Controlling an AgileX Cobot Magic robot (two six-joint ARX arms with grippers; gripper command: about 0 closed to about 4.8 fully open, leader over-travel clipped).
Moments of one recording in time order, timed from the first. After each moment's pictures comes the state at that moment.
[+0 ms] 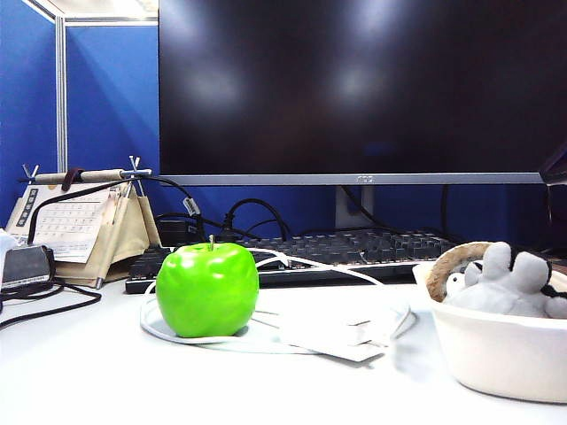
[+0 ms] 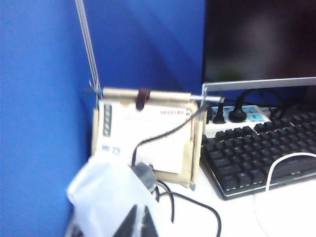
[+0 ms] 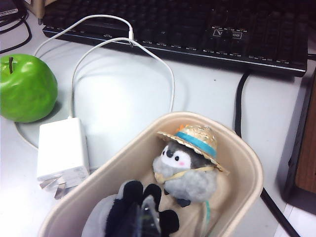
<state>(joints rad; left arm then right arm) 0.08 0.19 0.29 -0.15 0.16 0.08 0.60 0.35 0.27 -0.33 0.08 0.07</state>
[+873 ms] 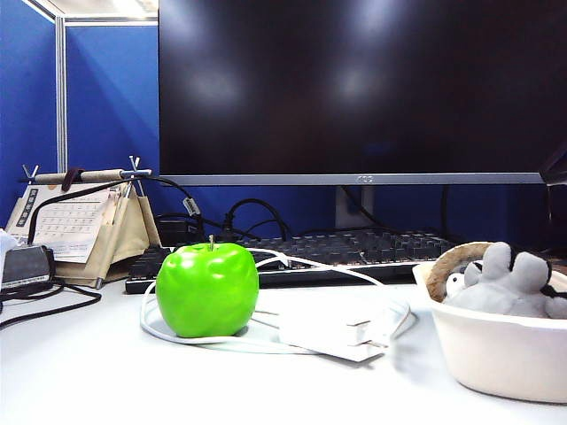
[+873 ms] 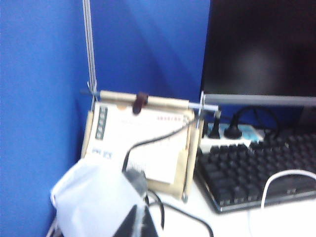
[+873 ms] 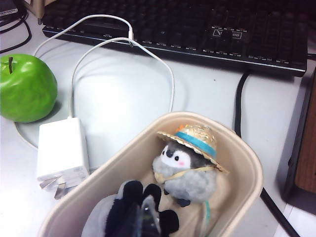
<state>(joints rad) 0.08 0.04 0.08 0.02 0.16 -0.01 0.60 0.35 0.27 -0.33 0.08 0.07</state>
